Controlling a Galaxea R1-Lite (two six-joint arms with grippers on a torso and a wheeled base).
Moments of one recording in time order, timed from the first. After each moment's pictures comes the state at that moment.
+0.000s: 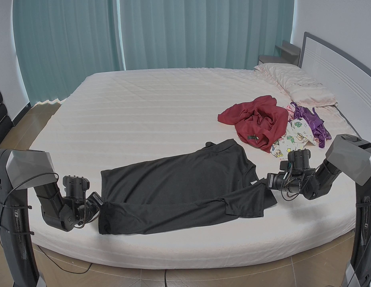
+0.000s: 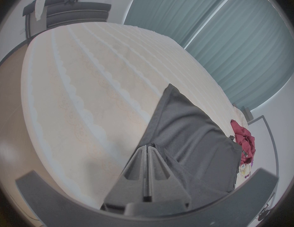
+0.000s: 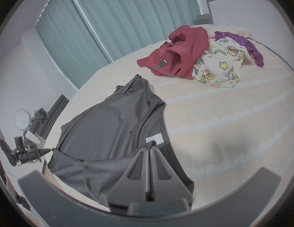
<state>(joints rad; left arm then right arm) -0.03 2.35 -0.62 -0.99 0.08 -0.83 0.11 2.42 -1.05 -0.73 0.22 0.25</state>
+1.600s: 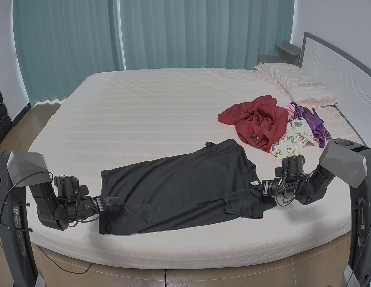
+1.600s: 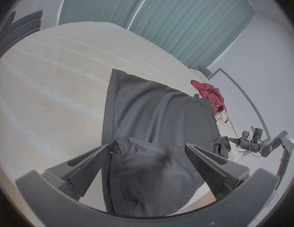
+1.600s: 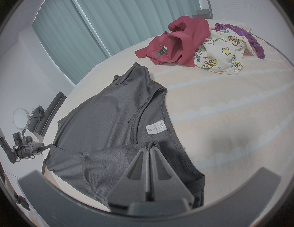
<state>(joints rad) 0.07 2.39 -0.63 -1.09 -0.42 -0.34 0.14 2.47 -1.05 -0.74 0.19 0.27</state>
